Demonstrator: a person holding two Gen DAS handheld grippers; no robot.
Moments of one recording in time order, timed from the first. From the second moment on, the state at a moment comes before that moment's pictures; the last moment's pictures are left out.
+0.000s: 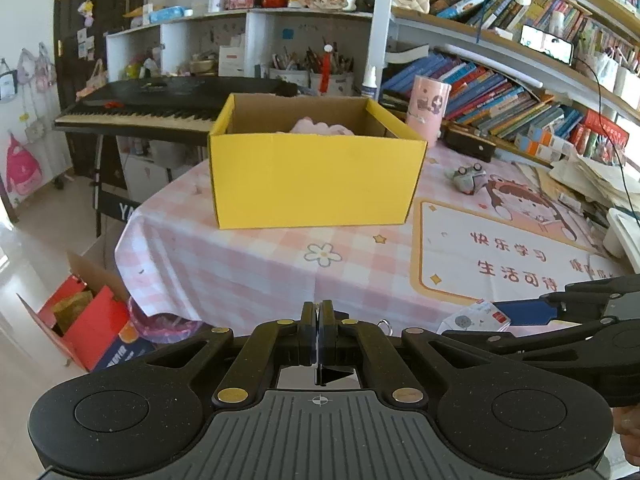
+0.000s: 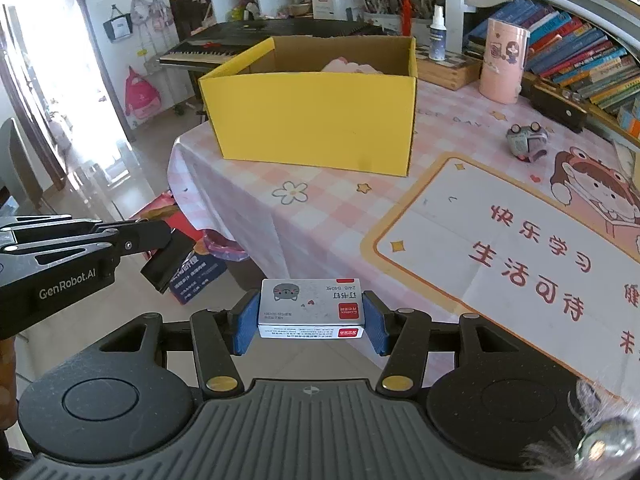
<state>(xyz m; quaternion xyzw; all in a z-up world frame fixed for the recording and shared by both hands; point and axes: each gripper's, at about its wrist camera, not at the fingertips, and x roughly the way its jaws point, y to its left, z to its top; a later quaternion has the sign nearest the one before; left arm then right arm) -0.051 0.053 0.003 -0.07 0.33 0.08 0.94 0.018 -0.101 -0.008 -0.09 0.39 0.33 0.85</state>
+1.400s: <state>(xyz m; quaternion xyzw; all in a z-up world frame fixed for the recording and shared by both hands) 0.074 0.092 0.060 -0.05 0.22 0.11 0.97 0.161 -0.052 0.063 -0.09 0.28 0.37 0.88</state>
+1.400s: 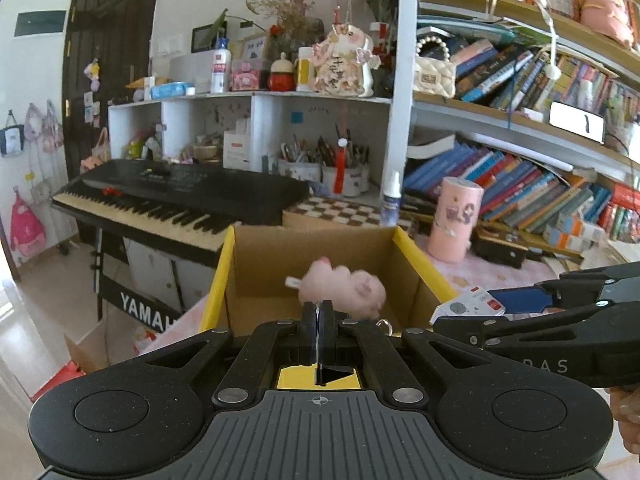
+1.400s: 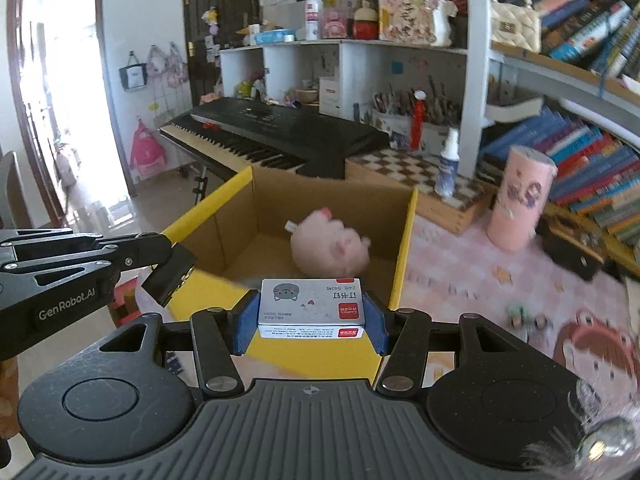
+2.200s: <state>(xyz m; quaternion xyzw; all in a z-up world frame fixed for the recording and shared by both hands) 0.176 0.104 0.031 -0.03 0.29 0.14 0.95 0.266 0.006 0.032 -0.22 0.30 0.45 0.81</state>
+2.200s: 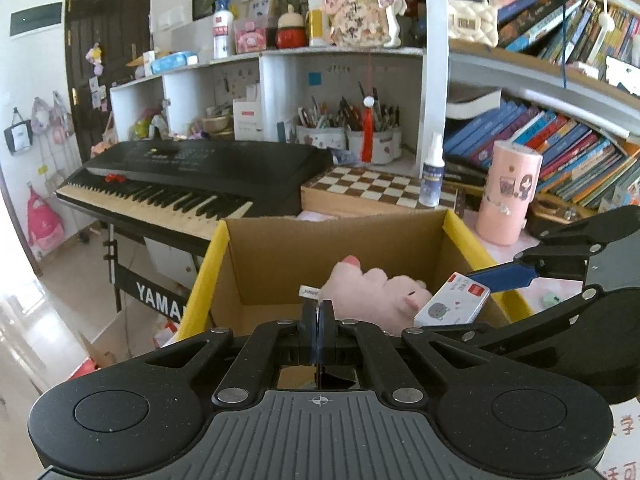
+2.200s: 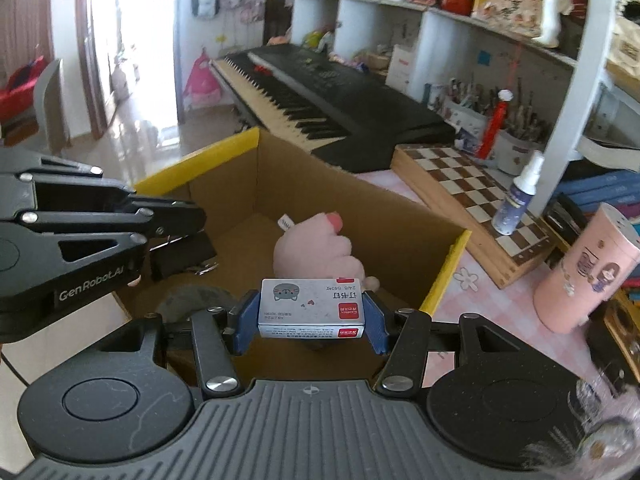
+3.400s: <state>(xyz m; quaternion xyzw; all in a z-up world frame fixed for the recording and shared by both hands) 0.197 0.102 -0.010 -0.05 0.36 0.14 0.92 0.290 0.034 -0.006 -0.35 0.30 0.49 0.74</state>
